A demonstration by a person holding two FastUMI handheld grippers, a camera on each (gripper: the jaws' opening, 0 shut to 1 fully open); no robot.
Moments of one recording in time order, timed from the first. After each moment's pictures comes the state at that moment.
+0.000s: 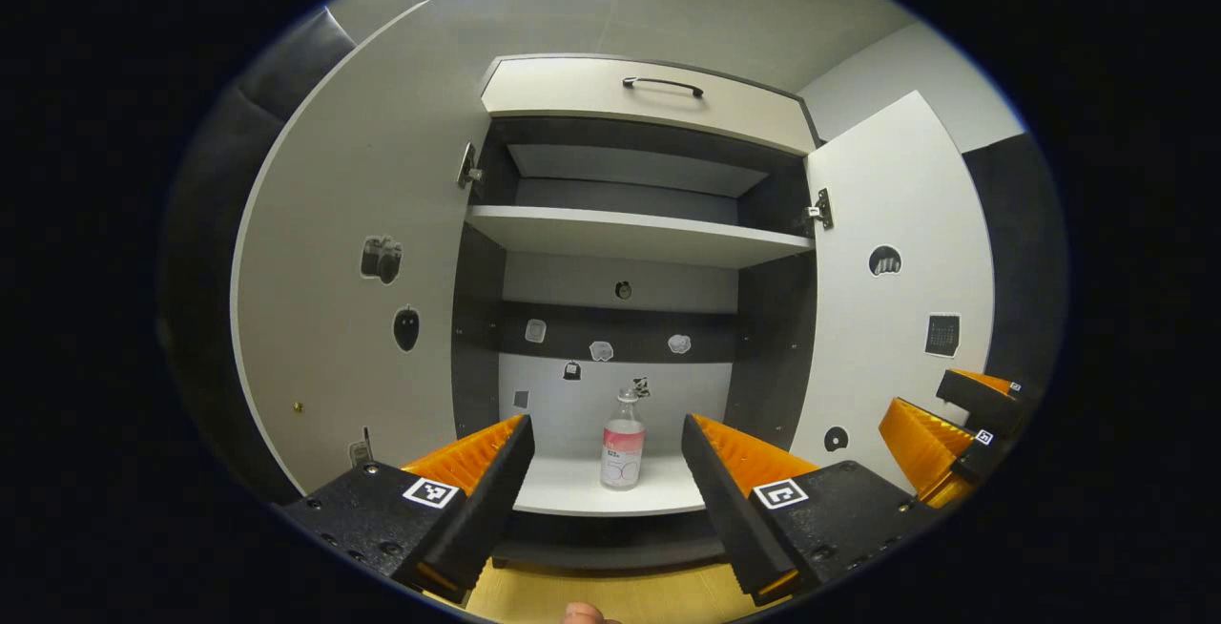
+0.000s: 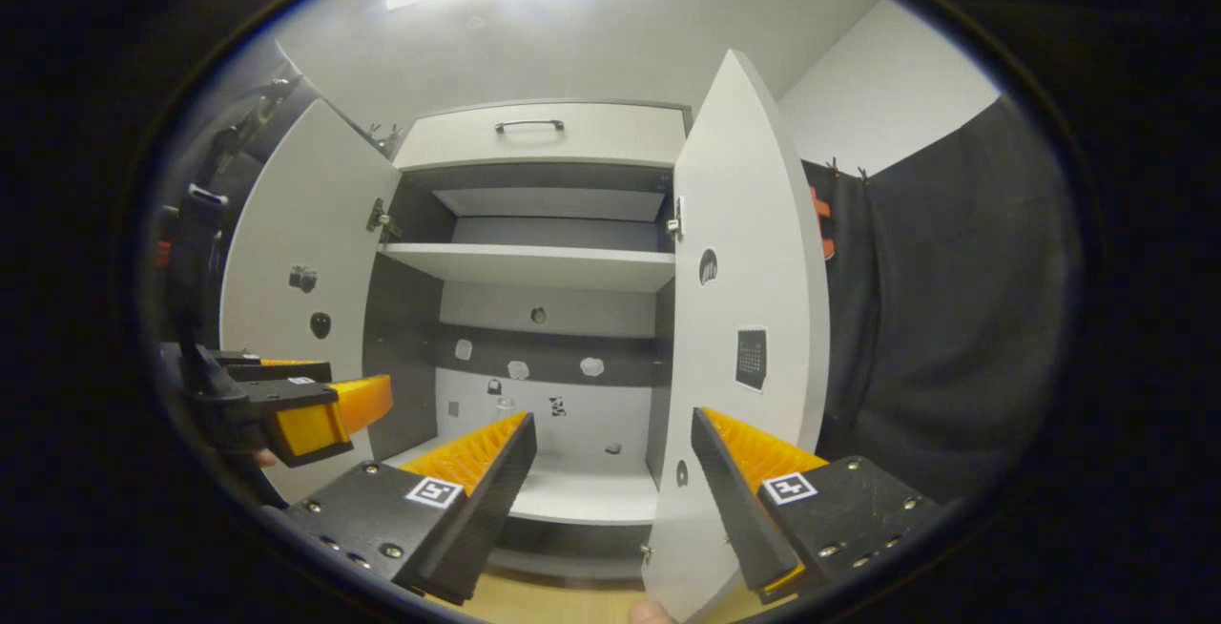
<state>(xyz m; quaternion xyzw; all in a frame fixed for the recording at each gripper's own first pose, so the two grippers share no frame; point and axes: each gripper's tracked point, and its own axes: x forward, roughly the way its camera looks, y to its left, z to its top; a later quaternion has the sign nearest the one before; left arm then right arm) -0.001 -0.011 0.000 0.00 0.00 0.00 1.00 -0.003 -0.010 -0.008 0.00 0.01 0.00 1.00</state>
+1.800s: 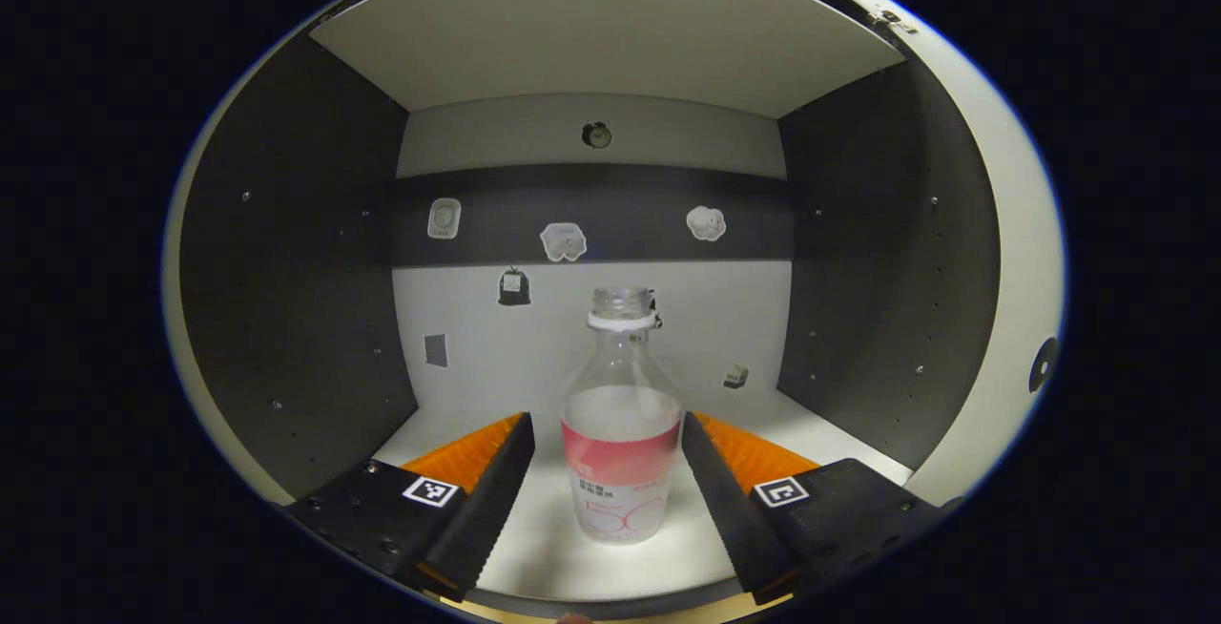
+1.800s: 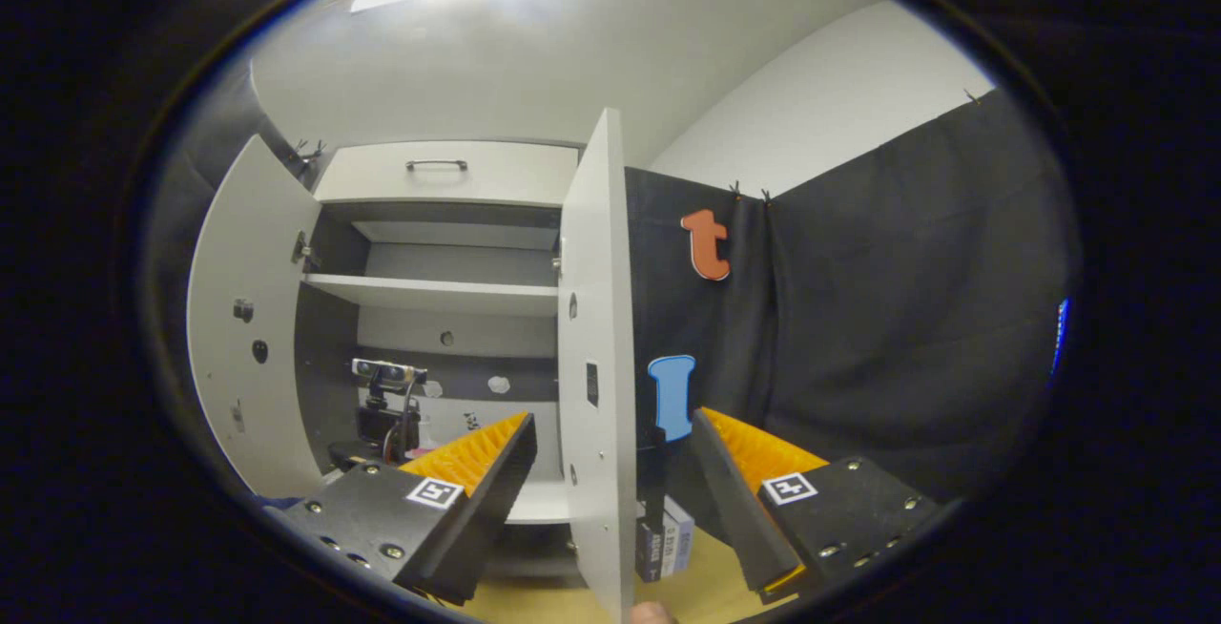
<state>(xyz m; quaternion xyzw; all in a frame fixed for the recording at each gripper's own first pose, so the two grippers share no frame) 0.259 -0.022 -0.159 0.05 0.09 -0.03 0.99 -0.076 -0.097 0.032 0.00 -0.01 -0.15 0.99</state>
